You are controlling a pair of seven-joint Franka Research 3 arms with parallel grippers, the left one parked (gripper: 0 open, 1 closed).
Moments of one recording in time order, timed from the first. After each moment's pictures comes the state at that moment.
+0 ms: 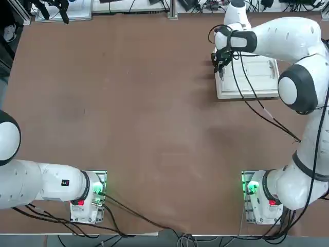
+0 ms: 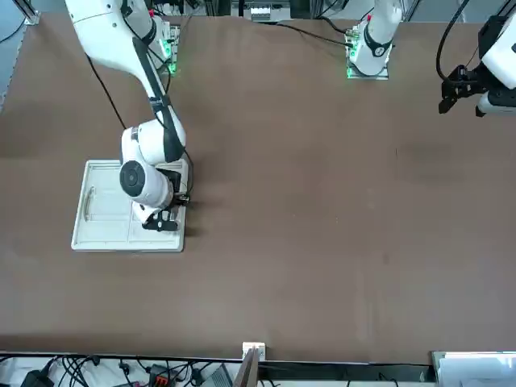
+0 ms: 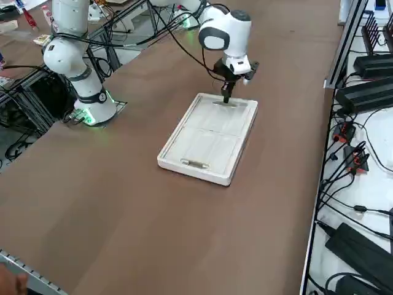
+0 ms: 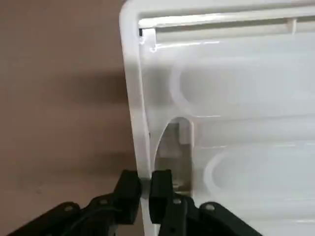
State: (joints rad) arm 0.42 0.56 -0.08 -1.79 0.08 2.22 0.36
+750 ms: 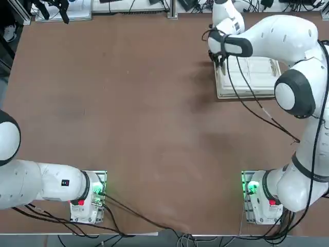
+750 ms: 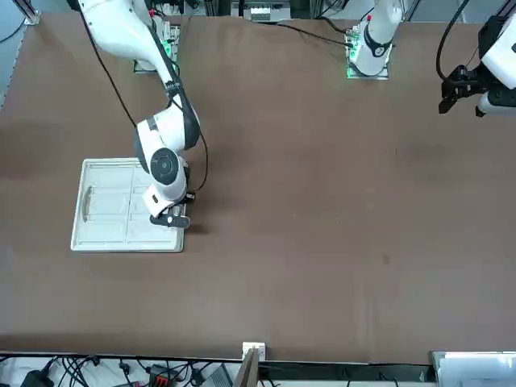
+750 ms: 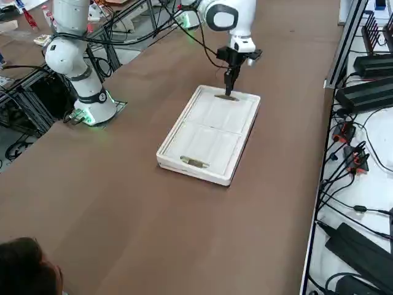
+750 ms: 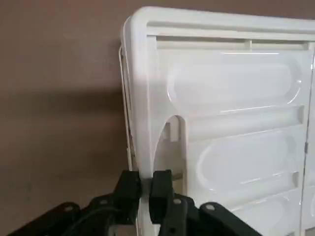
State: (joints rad) arm 0.48 0.56 -0.07 -1.65 -0.17 2.02 0.56
